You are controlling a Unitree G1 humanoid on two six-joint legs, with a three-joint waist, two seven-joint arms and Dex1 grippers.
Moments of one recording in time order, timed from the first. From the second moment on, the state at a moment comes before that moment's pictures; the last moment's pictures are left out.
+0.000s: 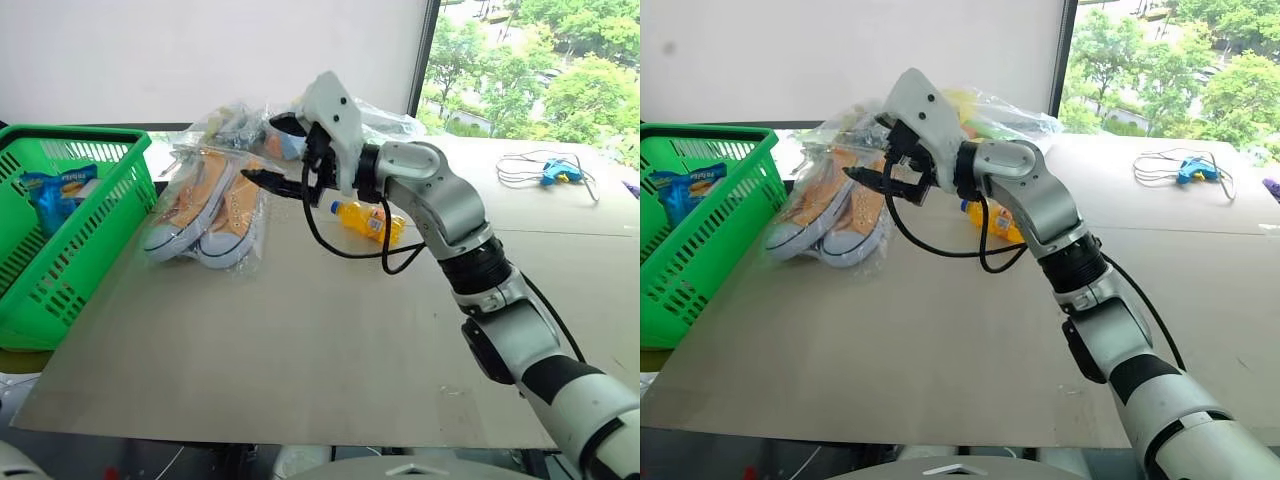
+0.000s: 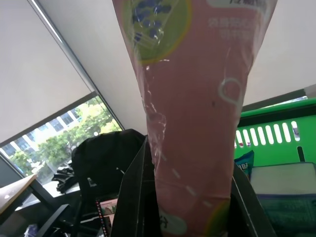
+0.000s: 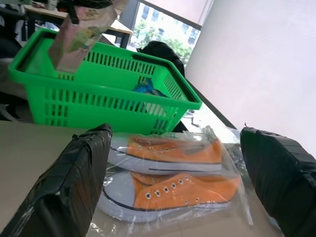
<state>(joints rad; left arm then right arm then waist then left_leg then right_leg) -0.76 1.31 0.36 1.19 -0.16 -0.24 -0.58 -1.05 -0.05 0.27 0.18 0.21 0.45 0.72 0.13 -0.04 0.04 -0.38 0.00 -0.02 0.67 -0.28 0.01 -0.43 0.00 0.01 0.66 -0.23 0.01</state>
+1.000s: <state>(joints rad) -0.75 1.28 0.39 1.19 -0.16 -0.23 -0.56 -1.05 -0.03 0.25 0.18 0.21 0.46 0.68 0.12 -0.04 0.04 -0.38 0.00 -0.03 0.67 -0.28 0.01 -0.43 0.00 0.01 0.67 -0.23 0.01</state>
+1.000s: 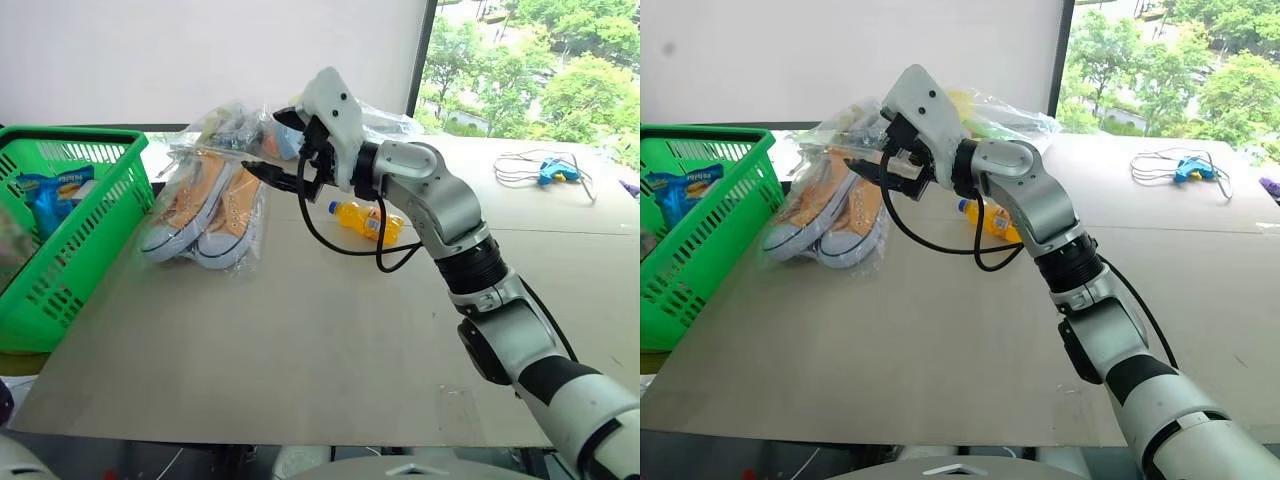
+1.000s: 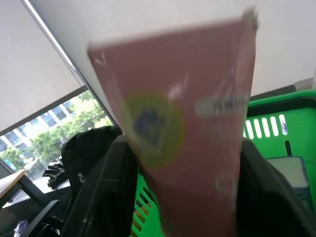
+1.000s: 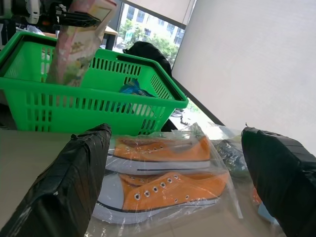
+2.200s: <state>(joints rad) -1.01 -0.06 0.53 0.42 -0.72 1.21 0.73 -0.56 -0.71 0.05 -0.34 0.34 0.78 0.86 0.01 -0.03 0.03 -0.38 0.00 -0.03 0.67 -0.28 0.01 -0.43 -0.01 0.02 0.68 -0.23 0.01</state>
